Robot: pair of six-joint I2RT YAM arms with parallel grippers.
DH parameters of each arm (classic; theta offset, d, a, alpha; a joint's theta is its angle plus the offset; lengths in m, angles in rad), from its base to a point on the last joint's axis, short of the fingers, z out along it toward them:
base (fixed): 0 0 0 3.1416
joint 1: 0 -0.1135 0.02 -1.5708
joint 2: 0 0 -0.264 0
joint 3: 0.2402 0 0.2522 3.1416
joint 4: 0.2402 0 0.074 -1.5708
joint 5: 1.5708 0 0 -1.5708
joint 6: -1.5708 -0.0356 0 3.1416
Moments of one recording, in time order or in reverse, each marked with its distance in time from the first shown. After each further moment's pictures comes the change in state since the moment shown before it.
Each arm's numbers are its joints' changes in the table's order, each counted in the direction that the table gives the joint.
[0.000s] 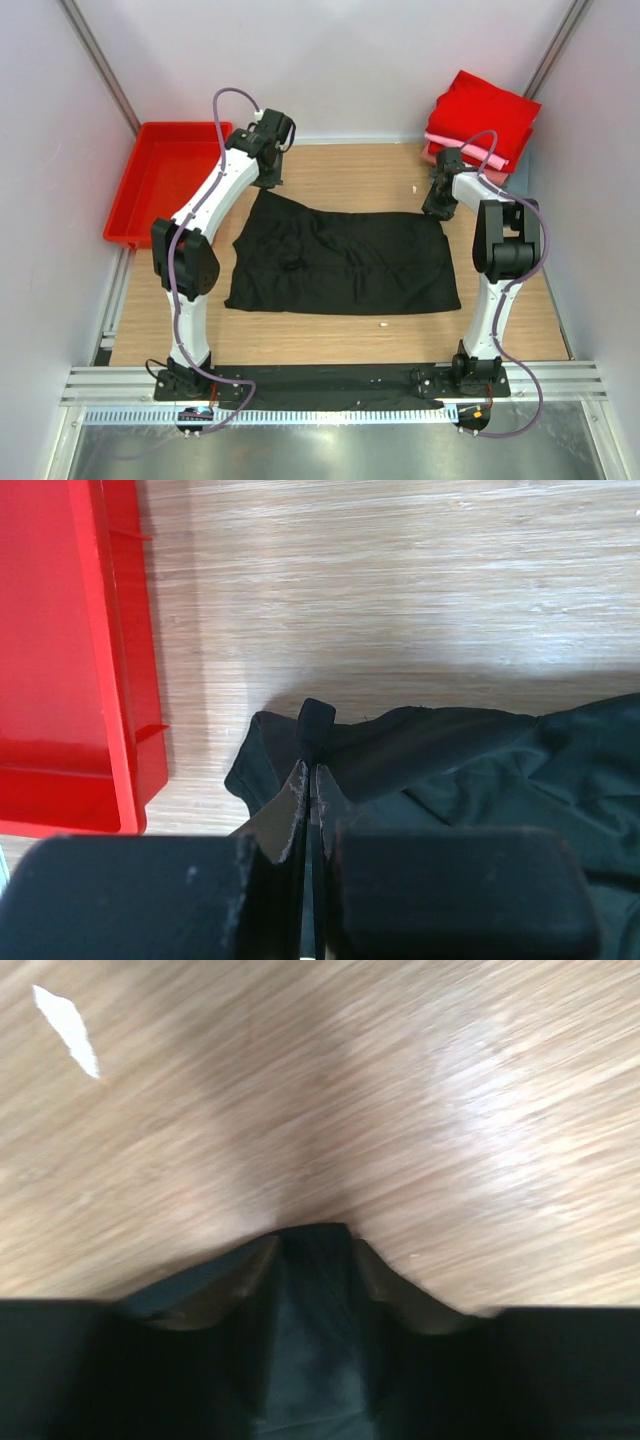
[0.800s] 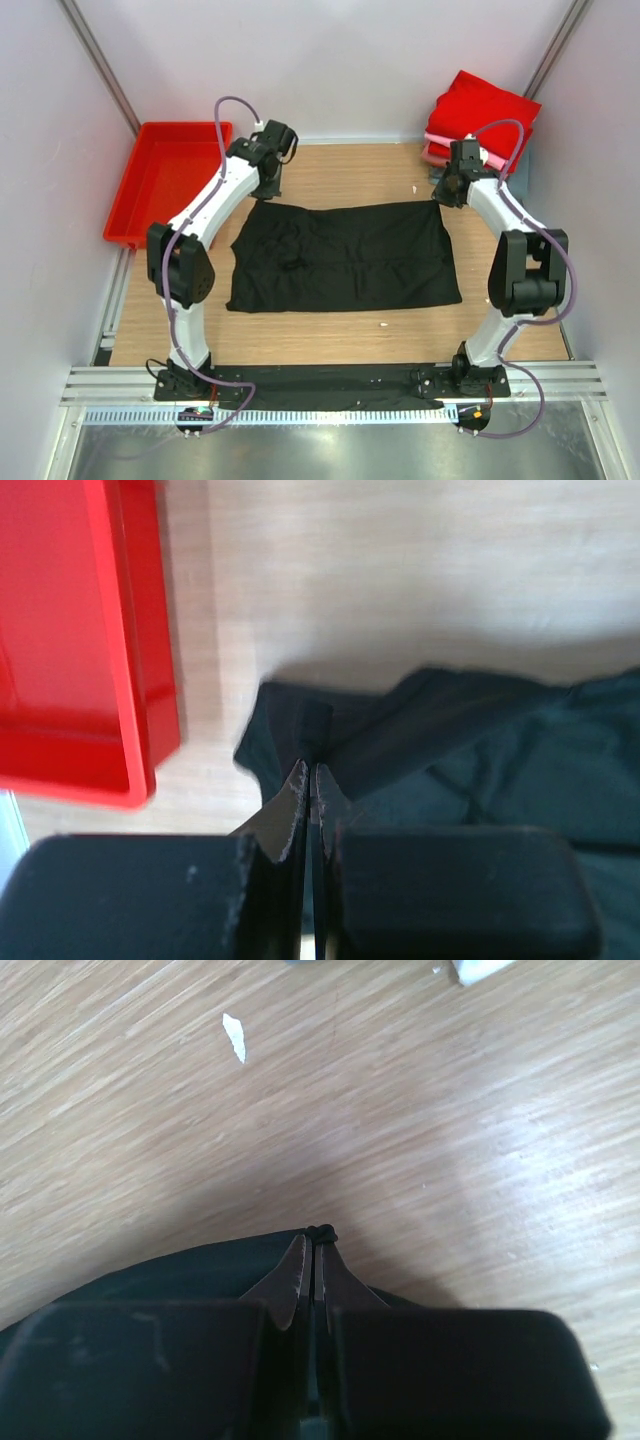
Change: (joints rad) left arm 0.025 0.049 -0.090 0.008 -0.052 0.016; right arm 0.000 0.279 -0.120 -0.067 -0.056 -0.009
